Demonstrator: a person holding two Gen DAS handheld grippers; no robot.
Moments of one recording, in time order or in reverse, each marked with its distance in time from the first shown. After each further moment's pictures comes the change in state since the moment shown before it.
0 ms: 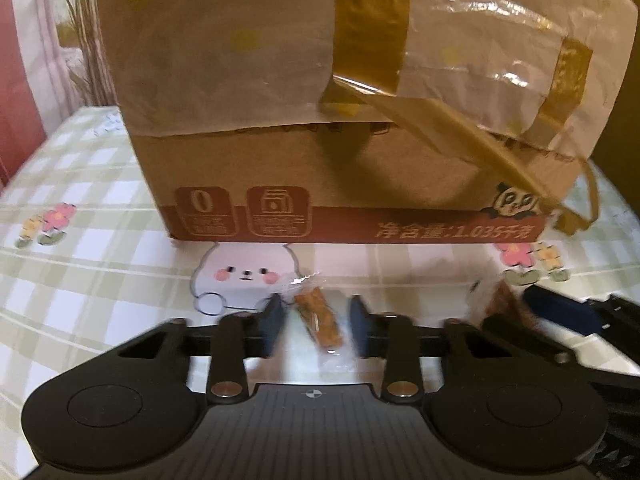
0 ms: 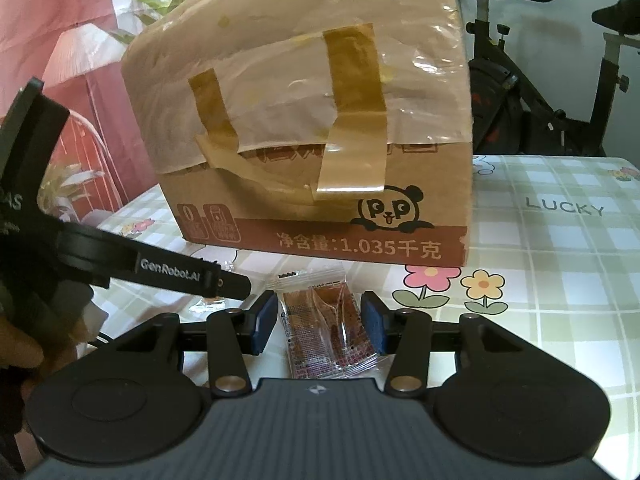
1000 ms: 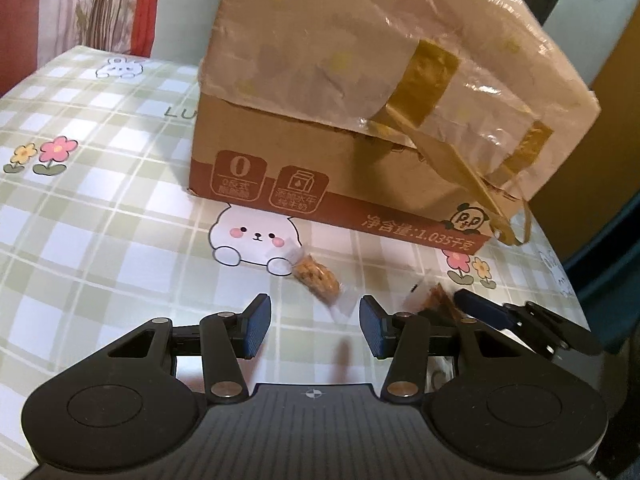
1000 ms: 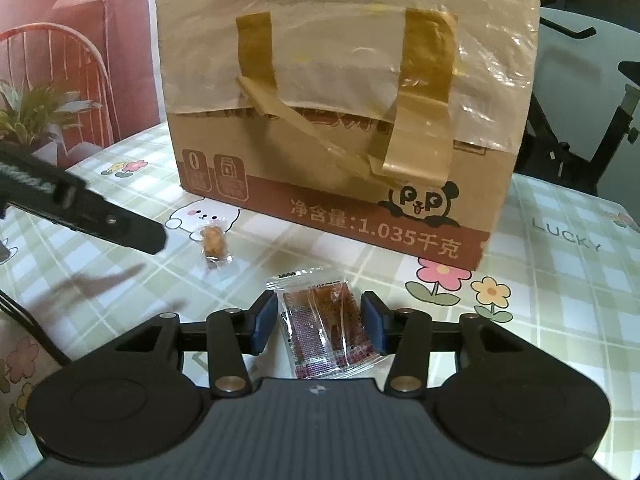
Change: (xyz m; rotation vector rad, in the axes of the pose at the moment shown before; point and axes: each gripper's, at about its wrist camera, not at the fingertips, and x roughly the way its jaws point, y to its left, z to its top) left arm -0.036 0.075 -0.024 -0.196 0.008 -0.275; right arm 0.015 0.033 -0.004 -0.197 0.074 -0.100
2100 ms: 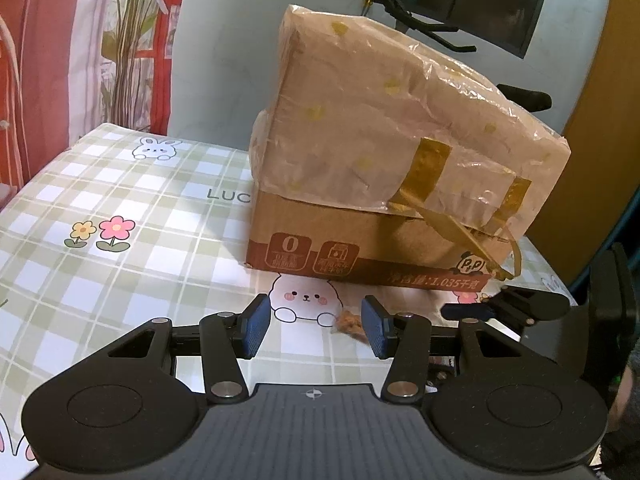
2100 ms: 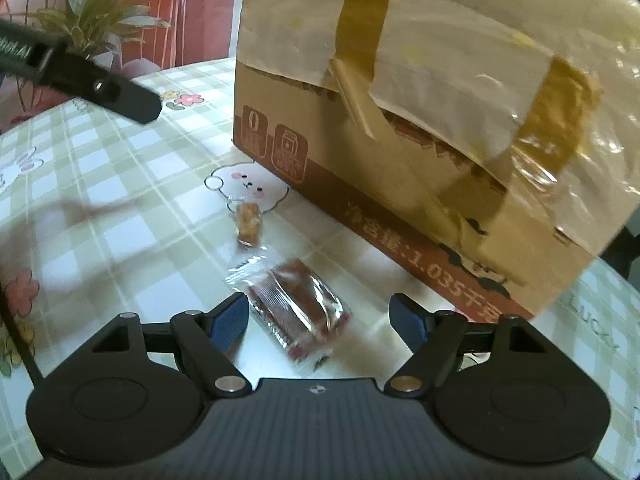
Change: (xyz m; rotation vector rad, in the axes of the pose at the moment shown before) left arm -0.065 0.022 0.004 0.092 -0.186 0.038; right arm 0.026 0.018 0.024 -0.305 0.140 0.112
